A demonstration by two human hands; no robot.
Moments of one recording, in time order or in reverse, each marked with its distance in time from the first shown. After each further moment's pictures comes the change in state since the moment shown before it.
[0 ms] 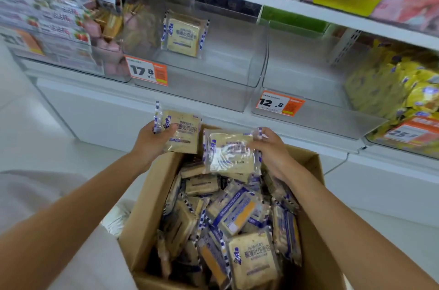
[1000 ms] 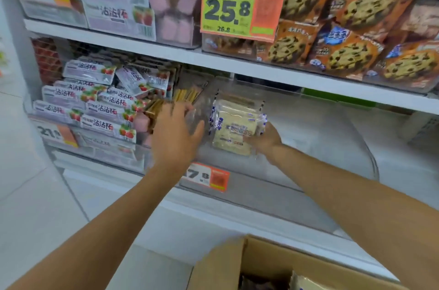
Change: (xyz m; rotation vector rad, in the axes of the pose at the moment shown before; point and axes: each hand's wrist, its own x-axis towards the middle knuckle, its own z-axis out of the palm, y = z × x) left_hand 0.180 0.138 -0.059 0.709 0.531 0.751; right_hand 0.266 -0.141 0.171 -0.378 0.133 -0.237
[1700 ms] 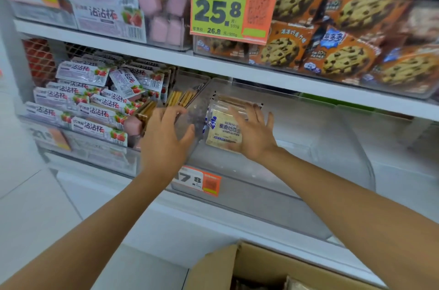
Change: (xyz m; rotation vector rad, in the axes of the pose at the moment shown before) left_hand -0.003 0.001 -0.002 -0.054 0.011 0.009; right_hand -0.006 -0.018 -0.004 -1.013 0.050 -0.602
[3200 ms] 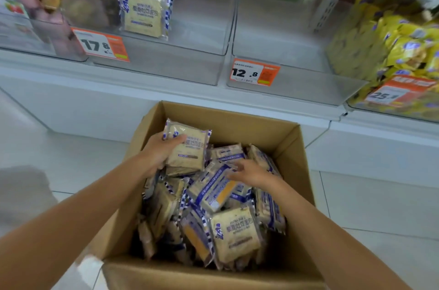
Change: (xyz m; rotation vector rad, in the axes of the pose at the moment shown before) left_hand -0.290 0.076 0.029 -0.529 -0.868 -0.905; right_hand -0.430 0.077 0.025 0.833 -0.874 0.657
